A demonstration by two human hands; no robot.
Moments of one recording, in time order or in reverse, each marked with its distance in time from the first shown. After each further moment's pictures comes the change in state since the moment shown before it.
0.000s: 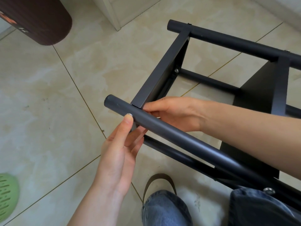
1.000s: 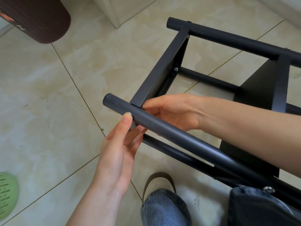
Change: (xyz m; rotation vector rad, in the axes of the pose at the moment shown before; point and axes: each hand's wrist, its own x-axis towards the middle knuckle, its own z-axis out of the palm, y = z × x) left_hand 0.000 -0.001 -0.002 0.018 0.005 0.023; right_hand -0.004 -0.004 0.007 -0.047 0.022 0.080
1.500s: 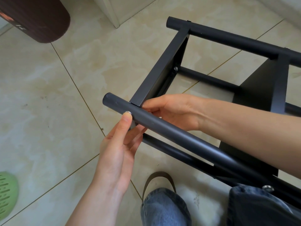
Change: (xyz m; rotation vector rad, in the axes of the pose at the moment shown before) left_hand 0.000 0.000 0.001 -0.017 0.009 0.000; right_hand 0.001 0.003 0.001 0.069 0.024 -0.044
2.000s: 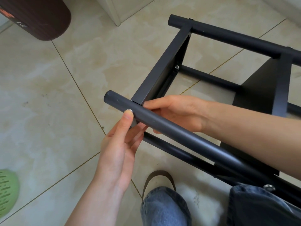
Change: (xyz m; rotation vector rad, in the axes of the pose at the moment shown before) left_hand 0.000 0.000 0.000 -0.011 0.001 -0.008; right_hand 0.000 0.006 -0.005 0.044 -0.070 -0.009
